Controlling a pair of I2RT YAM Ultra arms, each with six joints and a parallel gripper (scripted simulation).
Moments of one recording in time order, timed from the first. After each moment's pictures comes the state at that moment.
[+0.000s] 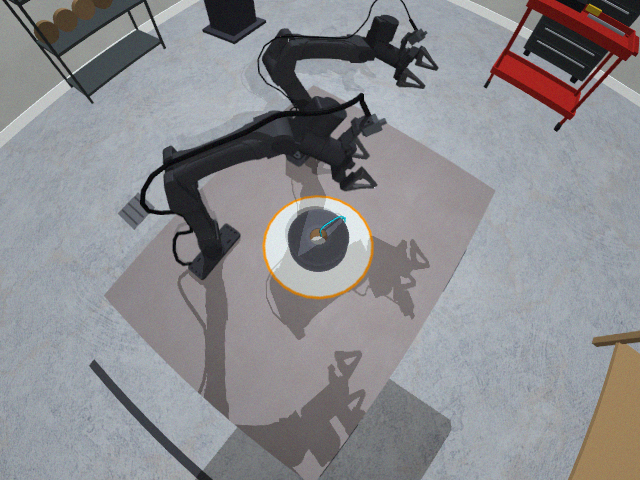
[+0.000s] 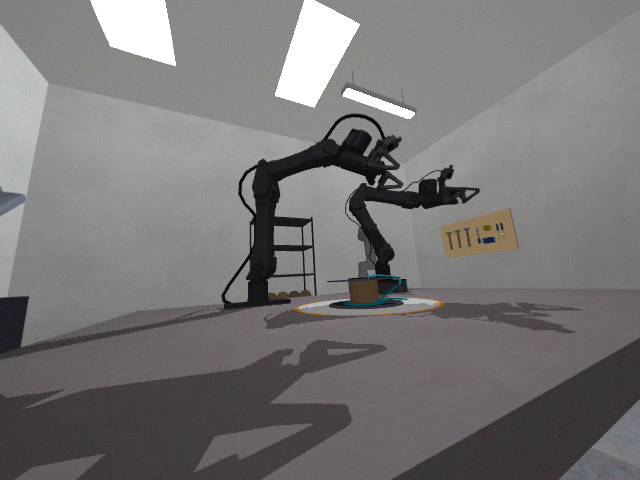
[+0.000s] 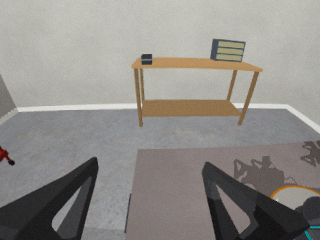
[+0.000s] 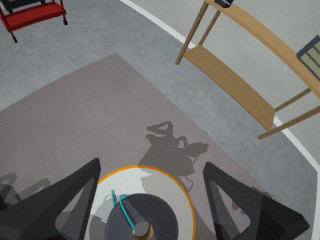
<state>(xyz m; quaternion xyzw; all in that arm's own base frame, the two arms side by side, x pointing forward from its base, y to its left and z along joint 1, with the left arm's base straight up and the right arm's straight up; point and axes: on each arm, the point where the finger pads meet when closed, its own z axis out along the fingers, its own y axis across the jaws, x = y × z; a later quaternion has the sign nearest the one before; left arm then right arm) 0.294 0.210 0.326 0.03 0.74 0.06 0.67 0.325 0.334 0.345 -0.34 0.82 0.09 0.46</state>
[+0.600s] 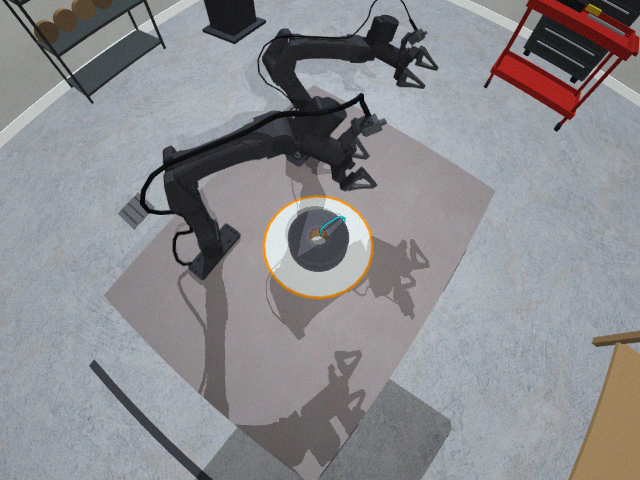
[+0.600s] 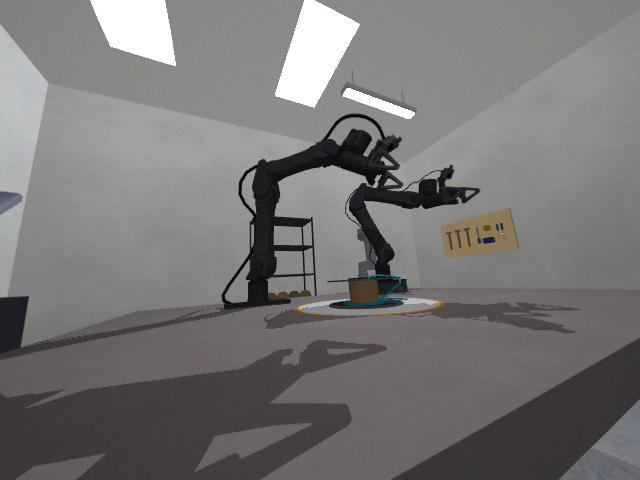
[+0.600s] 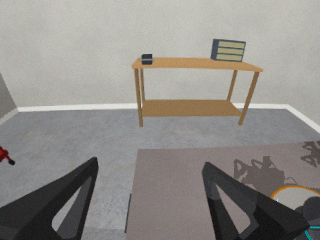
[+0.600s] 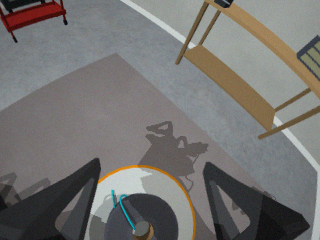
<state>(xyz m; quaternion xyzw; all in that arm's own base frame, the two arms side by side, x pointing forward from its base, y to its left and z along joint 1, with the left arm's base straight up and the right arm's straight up) 0.294 0.211 0.326 0.03 0.74 0.06 0.67 0.325 0.334 0.345 -0.34 0.82 0.09 0.46</state>
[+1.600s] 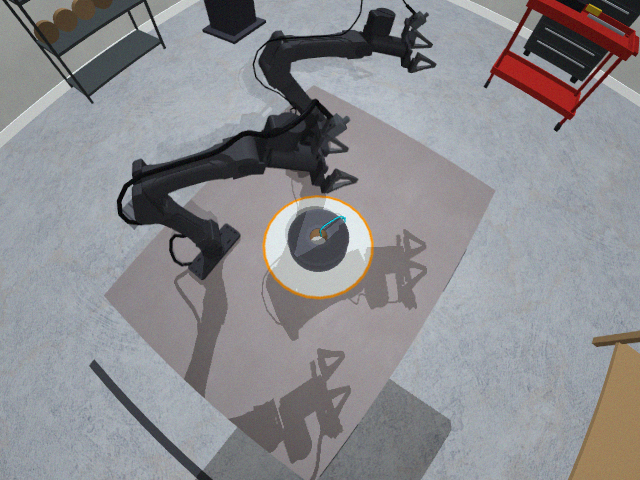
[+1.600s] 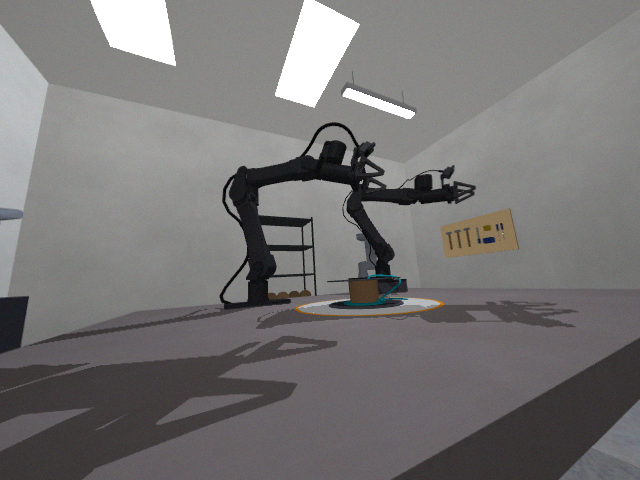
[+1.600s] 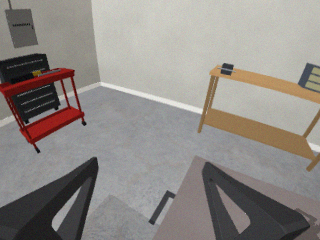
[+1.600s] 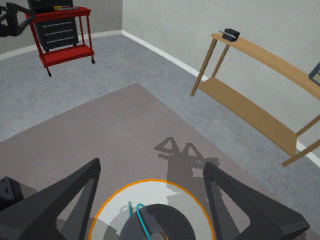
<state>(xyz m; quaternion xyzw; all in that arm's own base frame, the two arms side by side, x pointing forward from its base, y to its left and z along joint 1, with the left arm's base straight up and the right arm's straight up) 0.260 0.287 0.348 -0.19 0.72 0.21 0.64 0.280 0.316 0.350 -0.33 0.76 0.19 0.53</state>
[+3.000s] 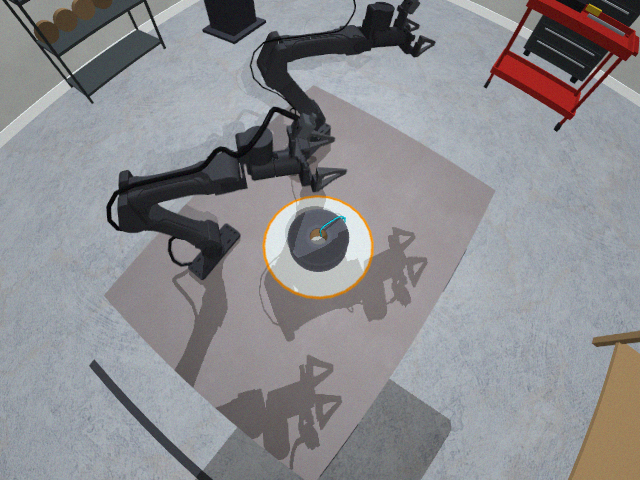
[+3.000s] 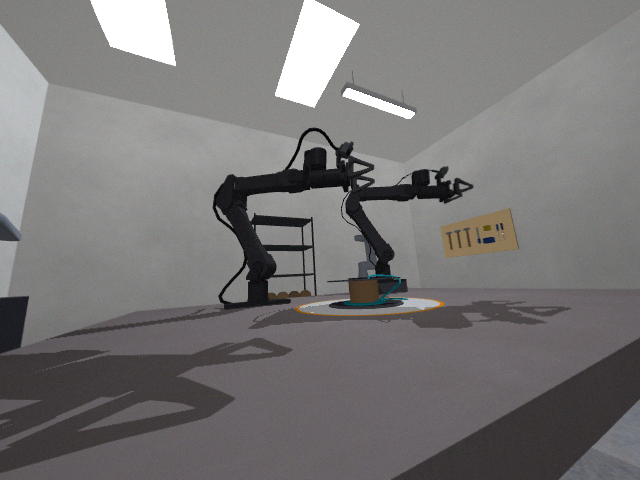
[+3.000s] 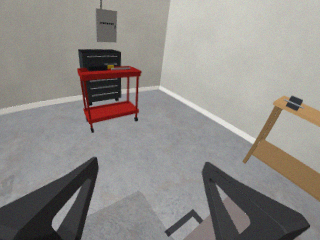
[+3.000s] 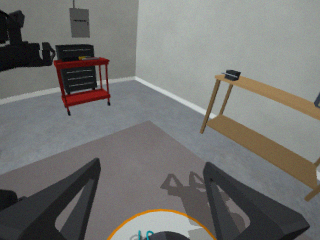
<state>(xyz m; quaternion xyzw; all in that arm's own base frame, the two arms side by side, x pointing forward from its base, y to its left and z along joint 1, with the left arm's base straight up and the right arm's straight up) 0.207 0.331 0.375 -0.35 0.64 0.33 0.60 0.252 0.301 0.379 -0.31 0.67 0.28 0.61</state>
